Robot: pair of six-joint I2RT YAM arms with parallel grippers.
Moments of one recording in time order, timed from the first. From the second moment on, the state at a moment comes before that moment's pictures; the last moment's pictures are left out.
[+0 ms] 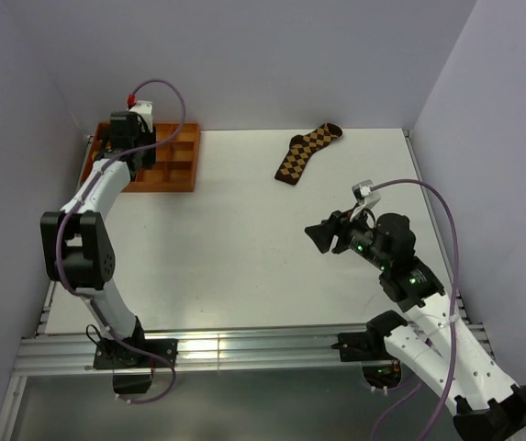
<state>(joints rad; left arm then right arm) -0.08 1.74 1.43 -0.25 -0.16 0.04 0.42 0.62 0.64 -0.25 -0.26 0.35</state>
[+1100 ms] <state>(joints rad) 0.12 2.15 1.64 -0.25 0.45 0.60 0.42 0.78 0.71 -0.25 -0.24 0.26</state>
